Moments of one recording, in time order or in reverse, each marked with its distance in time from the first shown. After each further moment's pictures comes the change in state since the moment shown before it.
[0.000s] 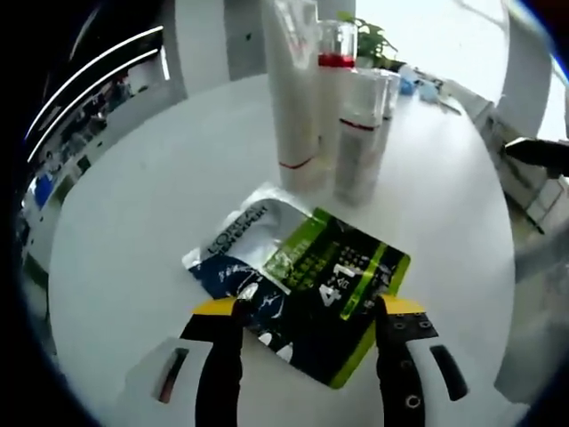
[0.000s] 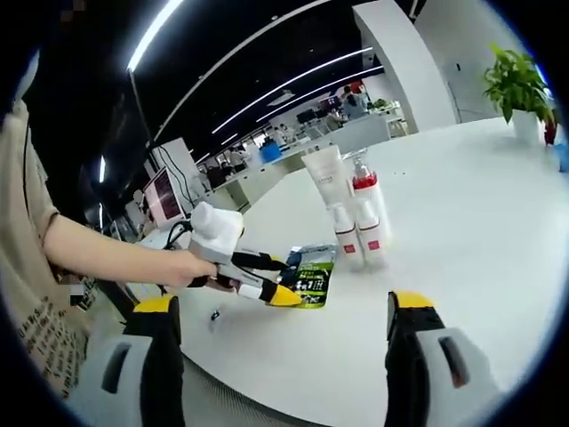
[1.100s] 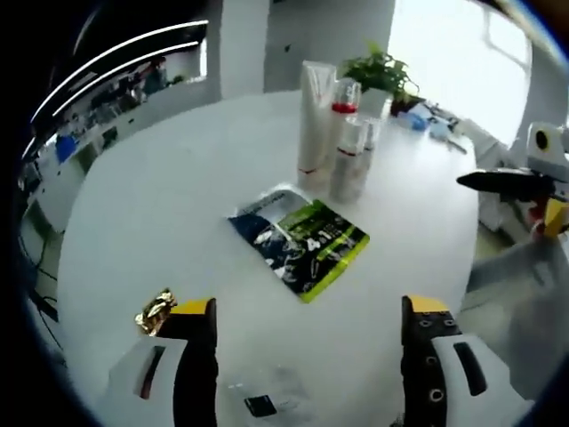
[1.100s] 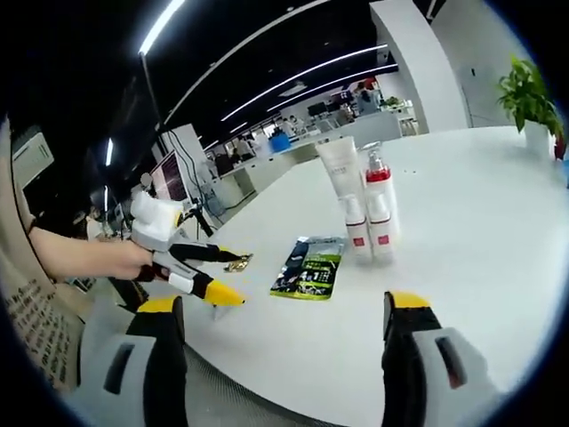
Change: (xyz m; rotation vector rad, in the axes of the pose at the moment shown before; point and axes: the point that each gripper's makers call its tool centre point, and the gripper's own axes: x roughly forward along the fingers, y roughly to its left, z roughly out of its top) left arm -0.098 -0.014 -0.036 -0.194 -0.099 0.043; right arm 0.003 0.009 -0.012 -0.065 0.051 0.038
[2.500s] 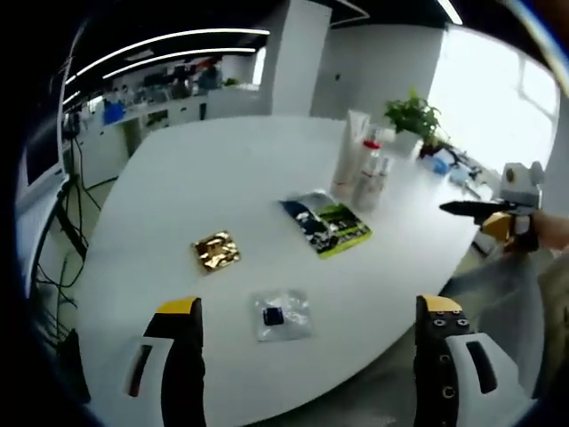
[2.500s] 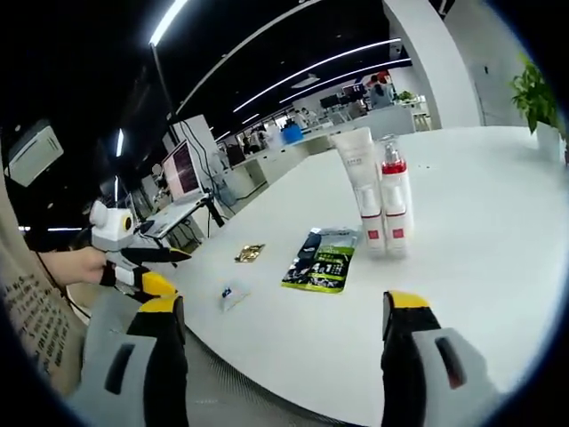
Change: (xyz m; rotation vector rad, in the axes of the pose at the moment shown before) left arm -0.100 0.010 -0.043 -0.200 -0.133 0.121; right arm 0.002 0.012 -0.007 -0.019 0.037 0.057
